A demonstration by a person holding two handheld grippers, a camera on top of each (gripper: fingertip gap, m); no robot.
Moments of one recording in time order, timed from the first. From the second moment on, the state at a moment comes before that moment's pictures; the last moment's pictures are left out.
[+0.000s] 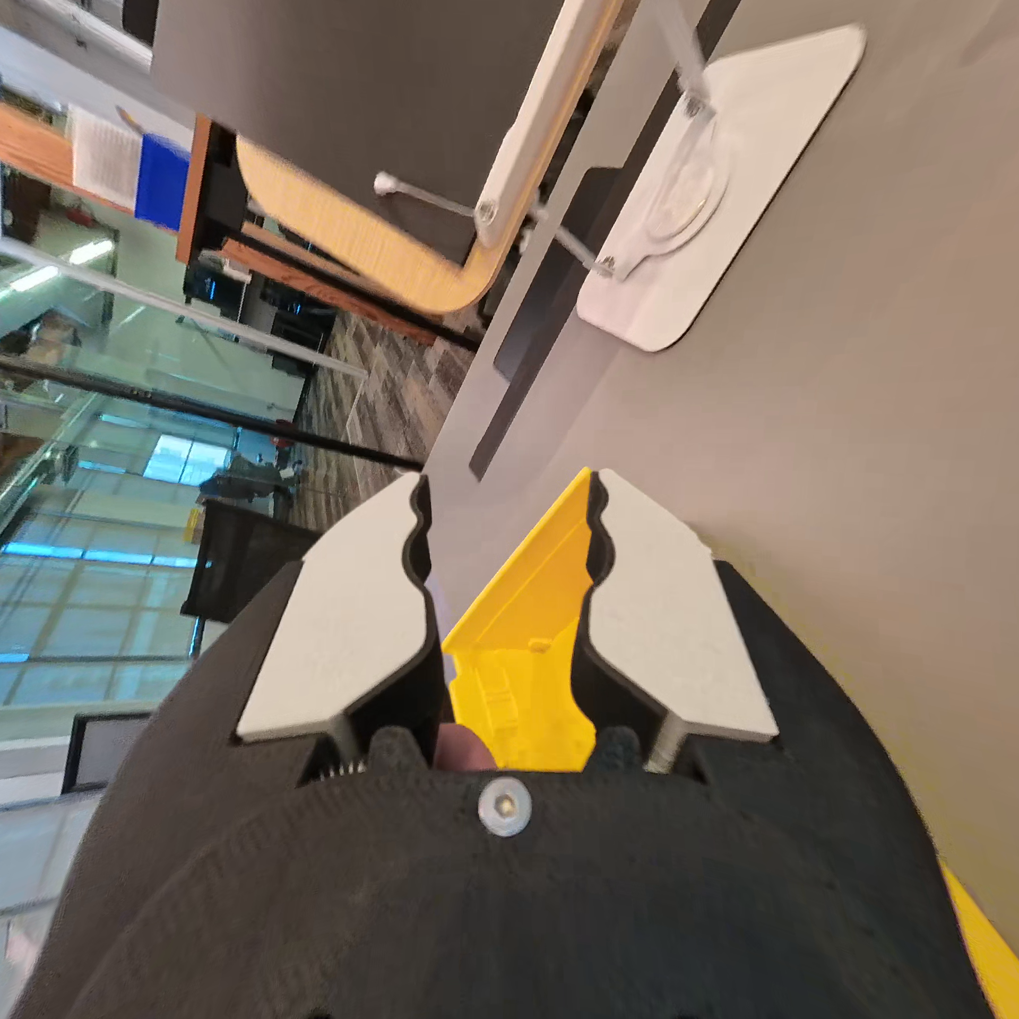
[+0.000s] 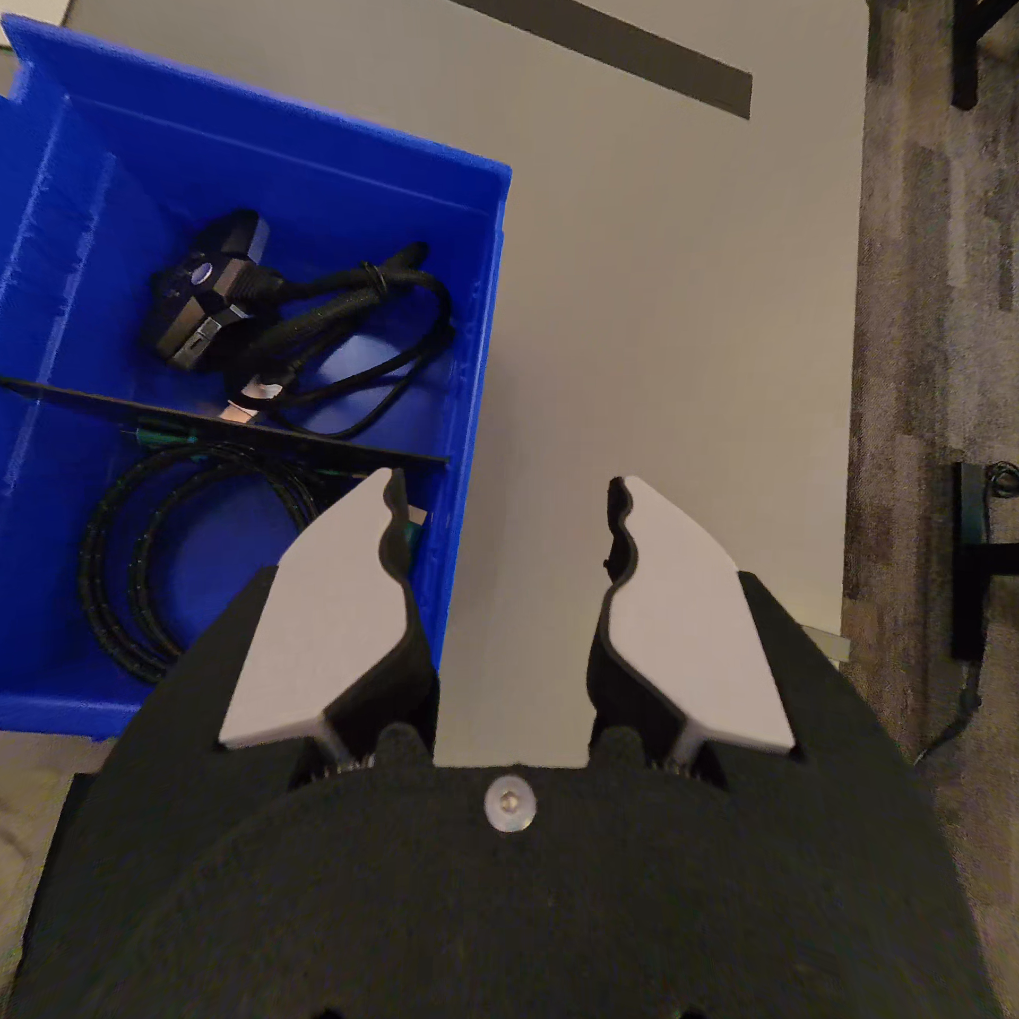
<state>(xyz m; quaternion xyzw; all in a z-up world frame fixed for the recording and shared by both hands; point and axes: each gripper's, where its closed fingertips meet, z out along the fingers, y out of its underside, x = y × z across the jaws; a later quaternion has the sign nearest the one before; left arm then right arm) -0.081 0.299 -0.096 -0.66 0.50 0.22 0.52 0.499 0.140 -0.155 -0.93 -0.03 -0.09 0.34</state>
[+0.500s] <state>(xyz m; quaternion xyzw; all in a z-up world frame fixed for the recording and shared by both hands) -0.208 0.336 -0.110 -0.77 0.40 0.23 0.44 0.485 0.128 -0.211 -0.97 -0.04 -0.02 0.25</state>
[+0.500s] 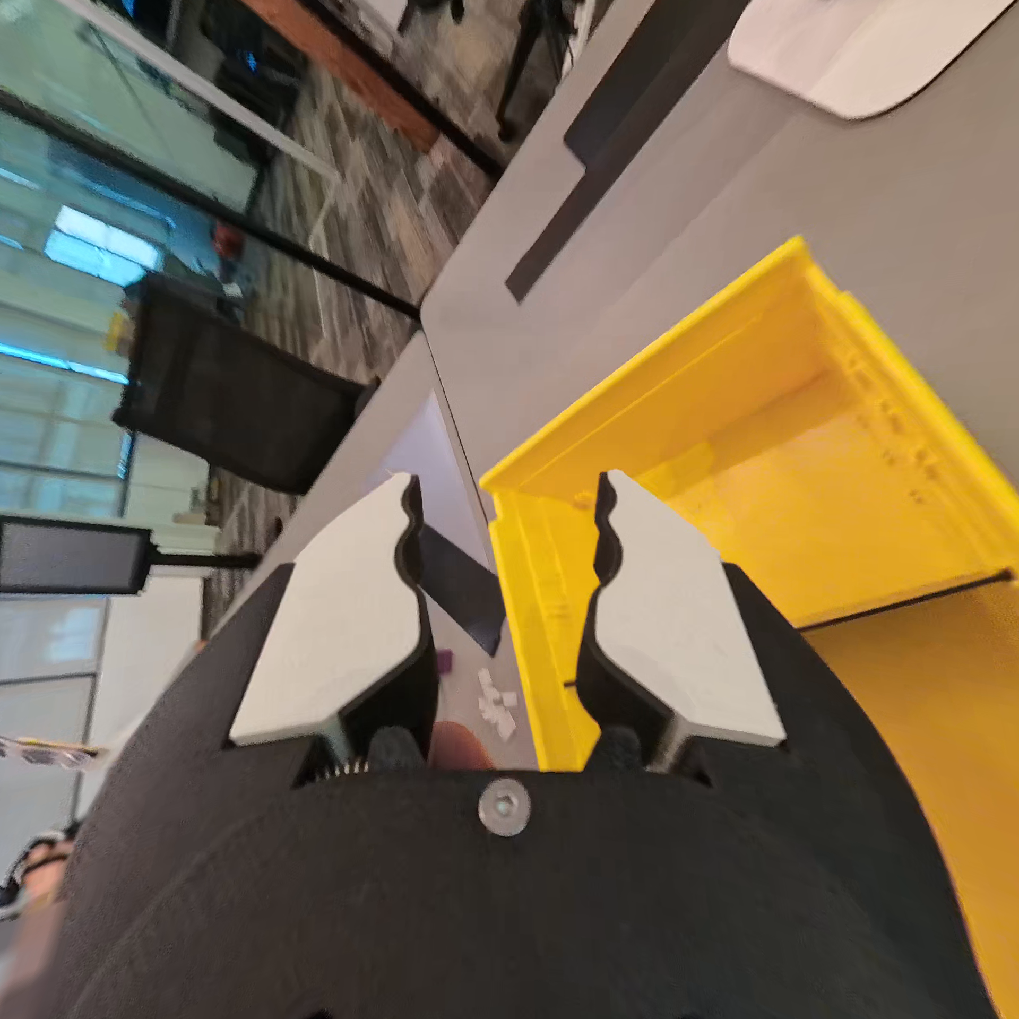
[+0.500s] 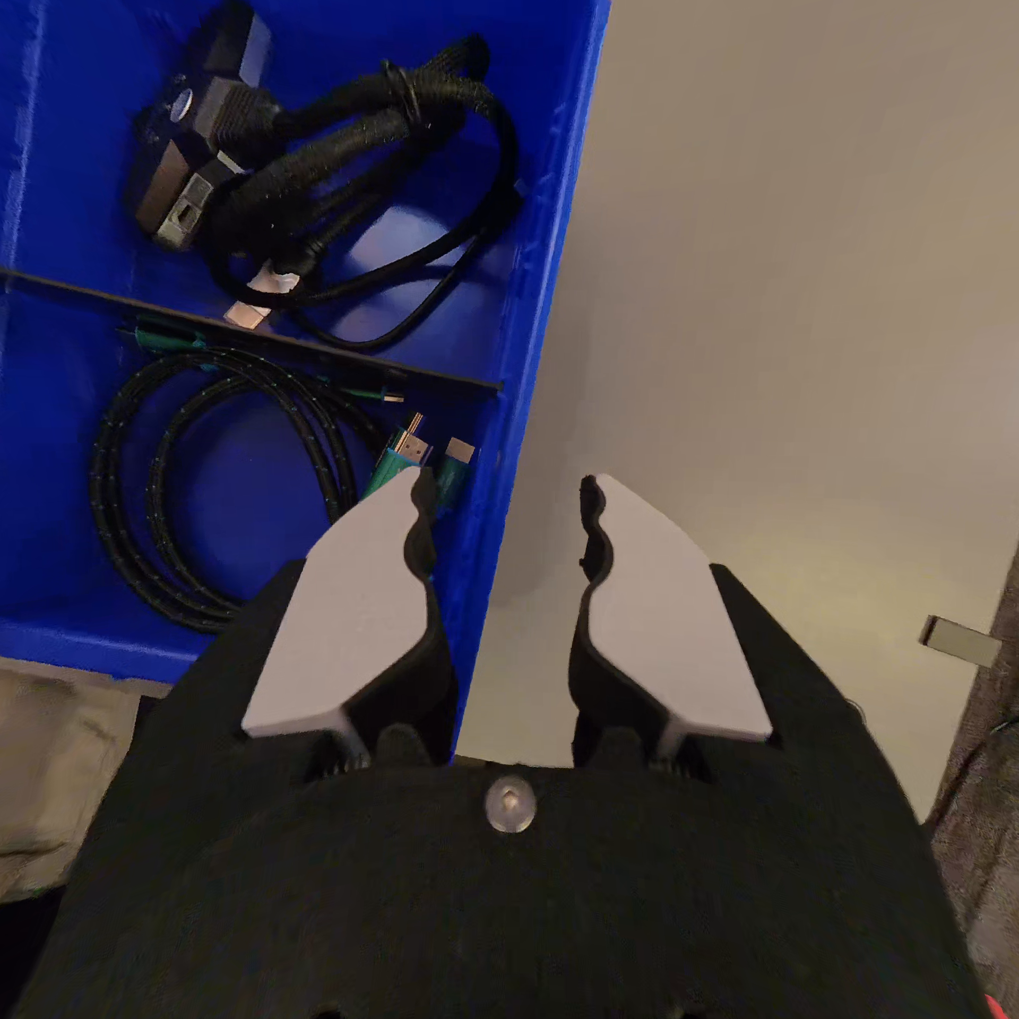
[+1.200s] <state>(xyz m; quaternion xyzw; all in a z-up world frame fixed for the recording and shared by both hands) -0.320 0.321 -0.247 -0.93 0.27 -0.01 0.24 0.466 0.122 -0.250 -0.98 -0.06 0.05 0.19</state>
